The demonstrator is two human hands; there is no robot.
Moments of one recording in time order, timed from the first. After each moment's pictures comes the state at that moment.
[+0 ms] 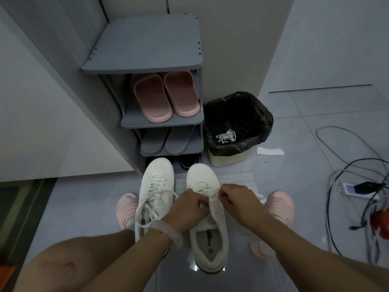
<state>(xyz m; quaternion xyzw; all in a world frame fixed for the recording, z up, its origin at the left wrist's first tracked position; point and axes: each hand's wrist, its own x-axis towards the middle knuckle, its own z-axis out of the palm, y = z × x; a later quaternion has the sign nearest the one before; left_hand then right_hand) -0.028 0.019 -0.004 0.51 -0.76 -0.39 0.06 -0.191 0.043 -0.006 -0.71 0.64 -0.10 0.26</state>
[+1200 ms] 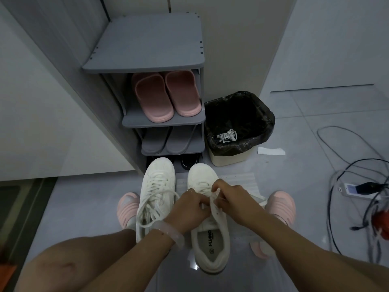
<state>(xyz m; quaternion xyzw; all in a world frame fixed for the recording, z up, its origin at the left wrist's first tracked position) -0.027 0.020 -0.007 0.51 -0.77 -0.39 0.06 -0.183 0.037 -0.004 -0.69 0.61 -0.13 0.36</state>
